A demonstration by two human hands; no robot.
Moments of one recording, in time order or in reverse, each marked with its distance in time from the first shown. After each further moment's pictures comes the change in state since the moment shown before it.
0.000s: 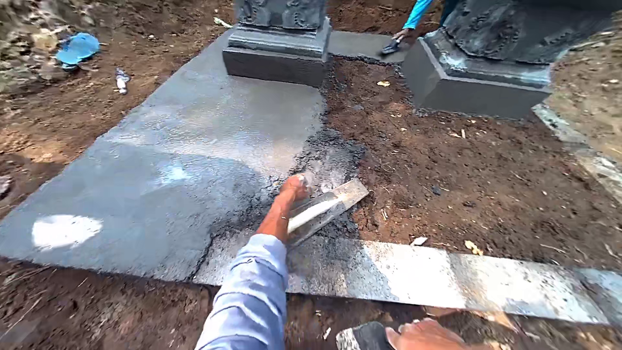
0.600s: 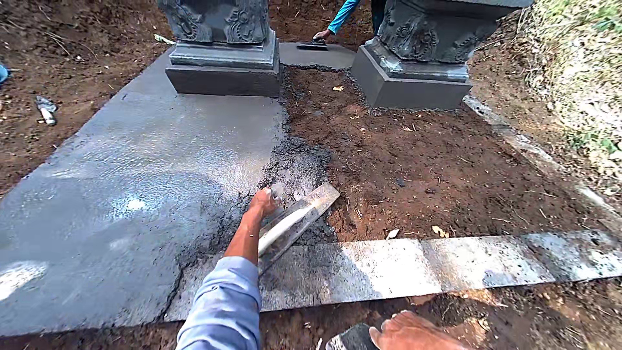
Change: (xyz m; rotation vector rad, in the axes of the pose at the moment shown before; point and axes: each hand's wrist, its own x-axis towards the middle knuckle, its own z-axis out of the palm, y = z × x) left_hand 0.016 0.002 0.000 0.089 -0.020 -0.051; right_hand -0.002 -0.001 -0.007 0.031 -0.024 -0.002
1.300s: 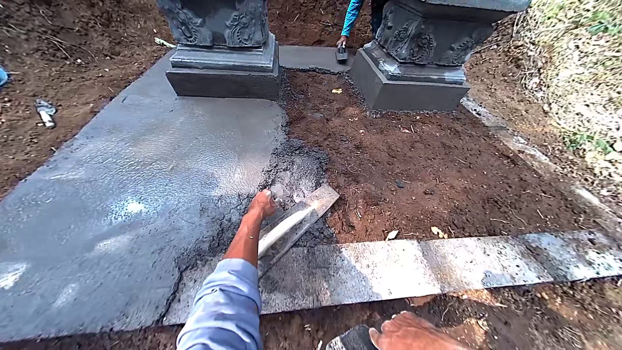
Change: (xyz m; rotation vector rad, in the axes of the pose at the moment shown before) left_hand -0.002 -0.001 -0.001 -0.005 -0.008 0.007; right_hand 0.001 -0.002 0.000 -0.013 -0.023 0.005
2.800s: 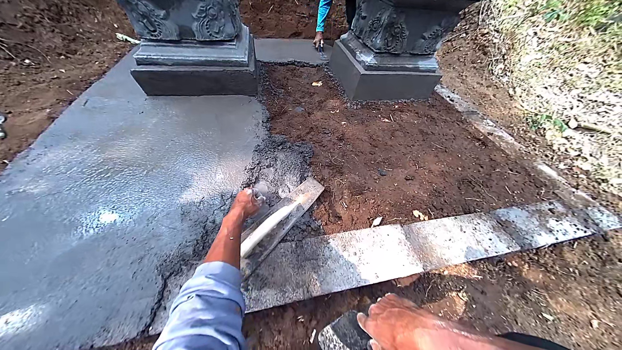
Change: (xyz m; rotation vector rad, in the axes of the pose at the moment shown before) left_hand -0.003 -0.006 0.007 -0.053 -0.007 -0.005; right_hand 0.001 -0.003 0.008 0.020 0.012 0.010
